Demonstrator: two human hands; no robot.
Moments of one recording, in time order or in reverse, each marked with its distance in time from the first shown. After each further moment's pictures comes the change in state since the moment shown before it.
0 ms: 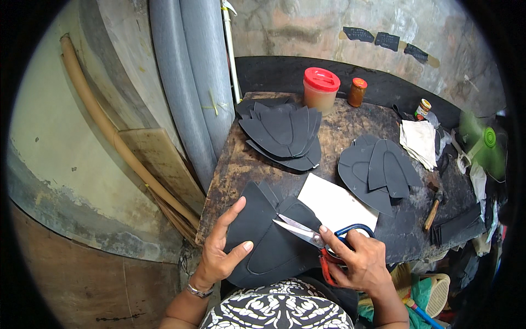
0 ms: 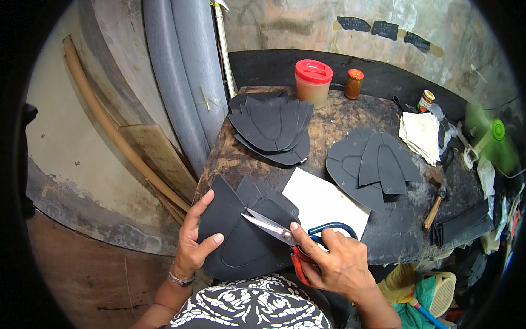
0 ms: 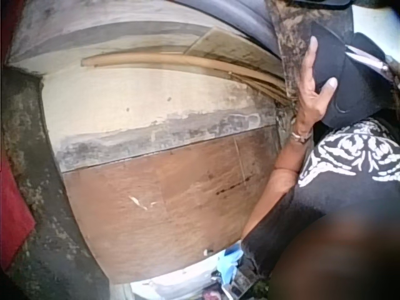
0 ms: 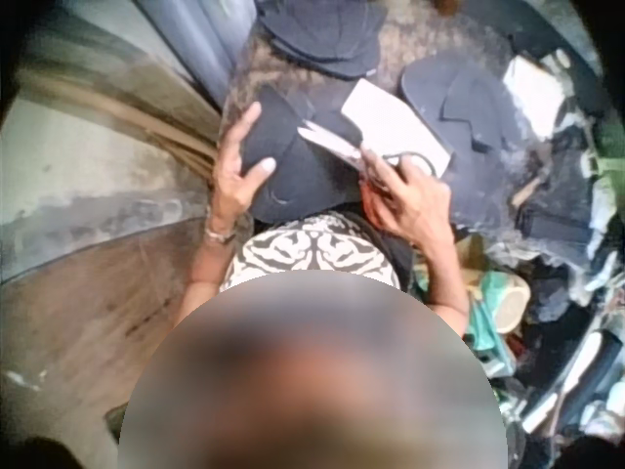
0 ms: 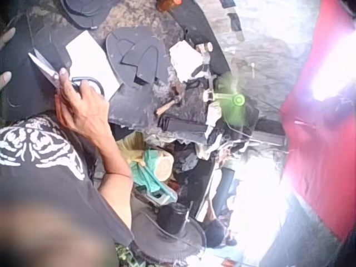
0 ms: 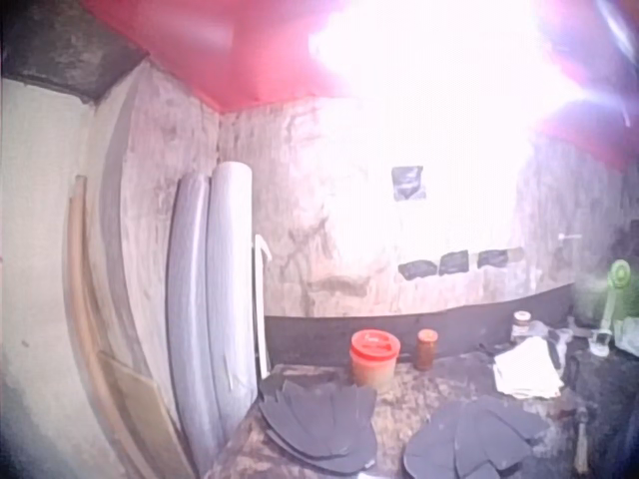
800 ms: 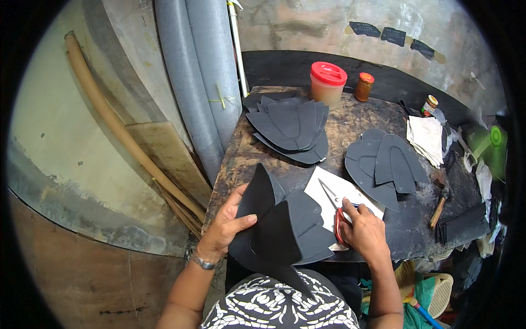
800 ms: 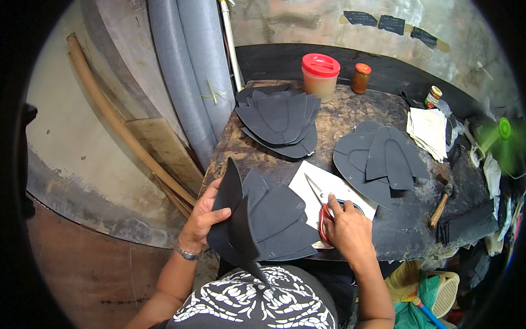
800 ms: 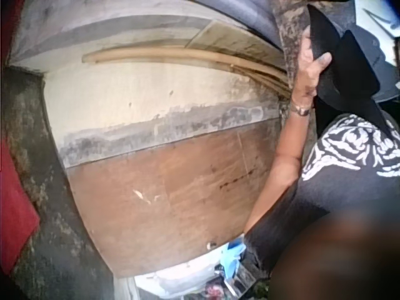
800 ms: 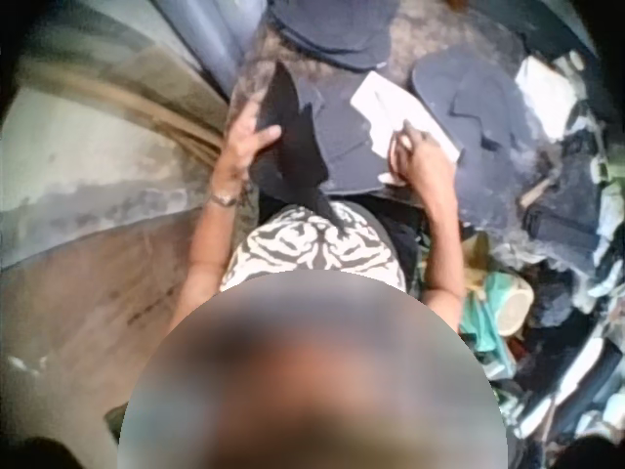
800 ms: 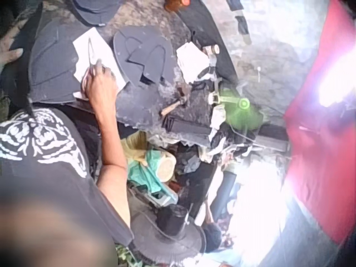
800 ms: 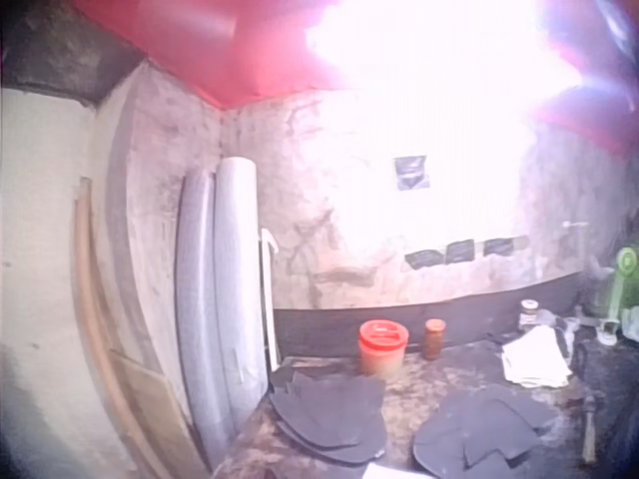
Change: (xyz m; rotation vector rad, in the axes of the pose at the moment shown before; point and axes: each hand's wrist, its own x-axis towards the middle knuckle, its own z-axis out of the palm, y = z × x) left_hand 0.029 -0.027 -0.009 -0.564 0.017 -0.246; right_hand 0.014 0.038 0.052 -0.041 -0.147 0.433
